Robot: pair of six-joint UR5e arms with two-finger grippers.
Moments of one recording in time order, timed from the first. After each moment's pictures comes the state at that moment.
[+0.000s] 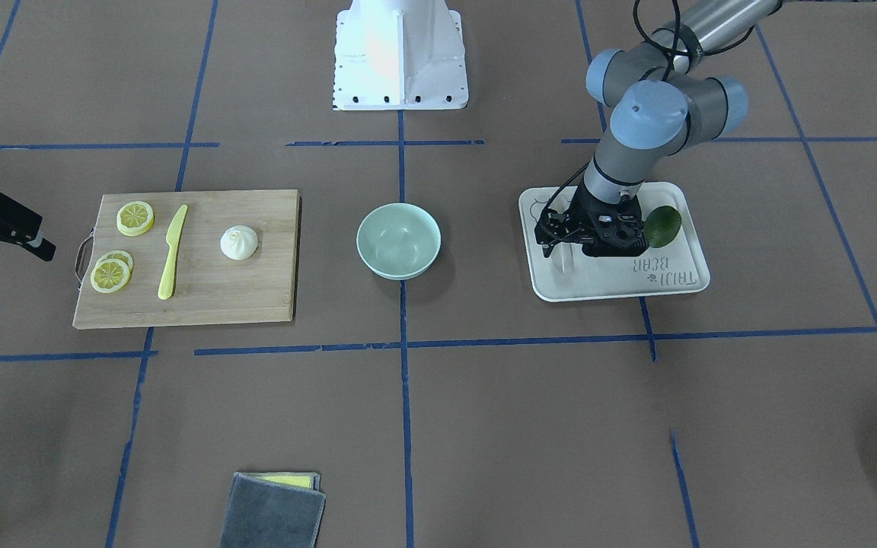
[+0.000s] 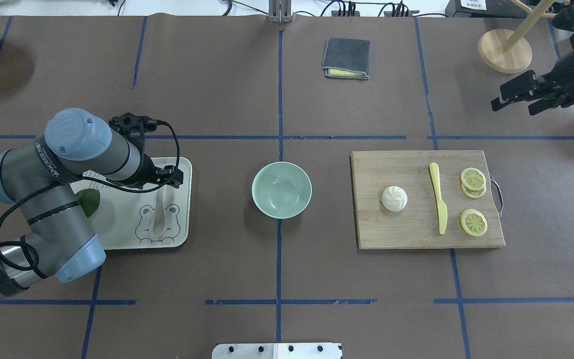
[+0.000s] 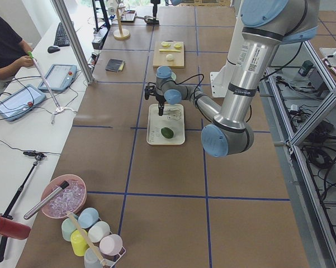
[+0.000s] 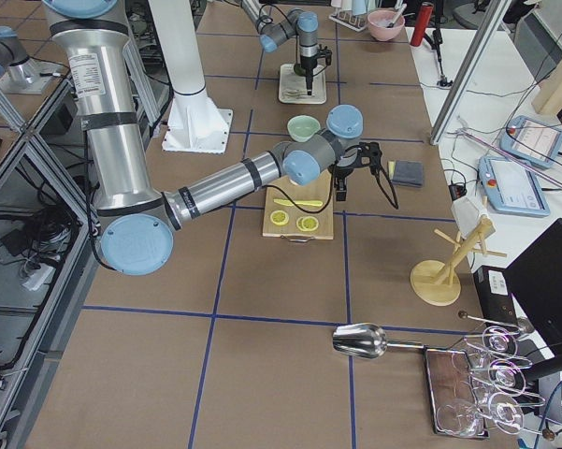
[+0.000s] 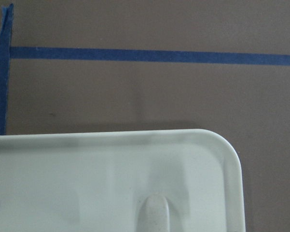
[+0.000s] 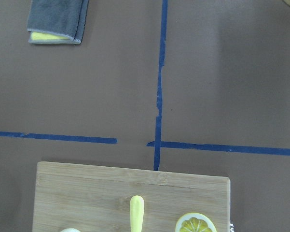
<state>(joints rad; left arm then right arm) -0.64 -1.92 -1.69 -1.91 -1.94 -1.14 1.17 -1.39 1.83 -1.32 2.40 0.74</state>
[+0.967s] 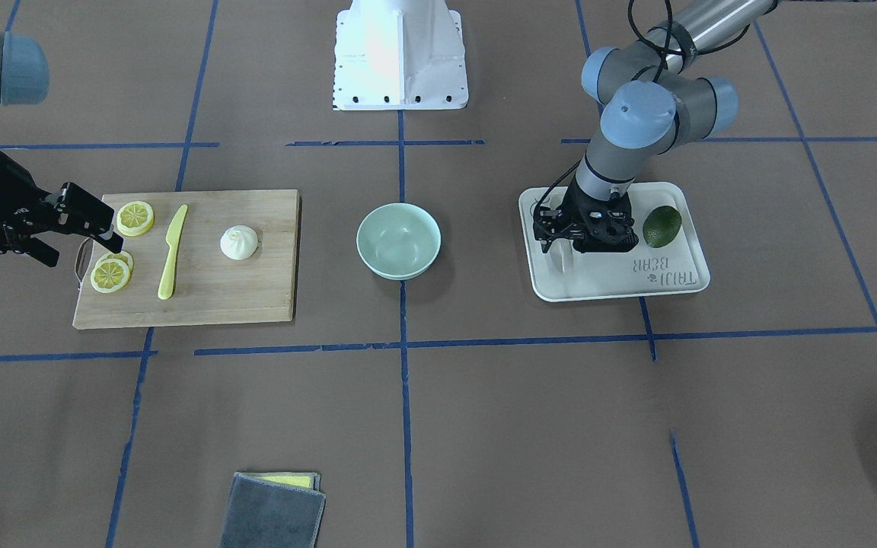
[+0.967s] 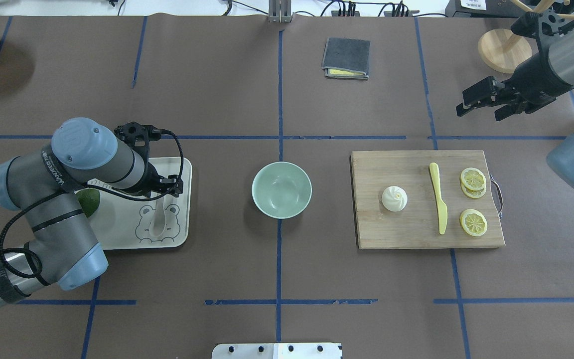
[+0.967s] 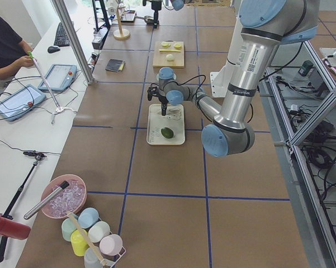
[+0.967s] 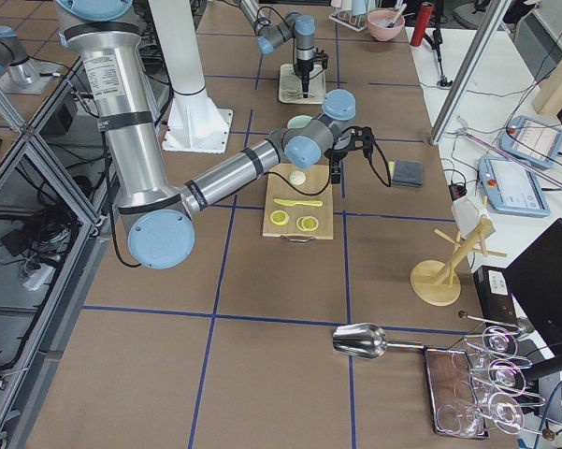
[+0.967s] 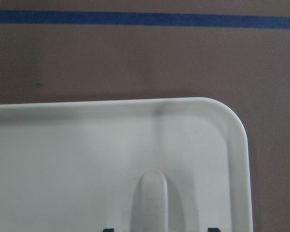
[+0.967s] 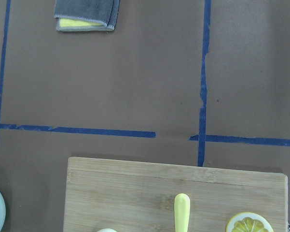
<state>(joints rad) -0.61 -1.92 -1.69 -1.91 -1.94 -1.15 1.06 -1.34 1.85 -1.32 2.34 0.84</state>
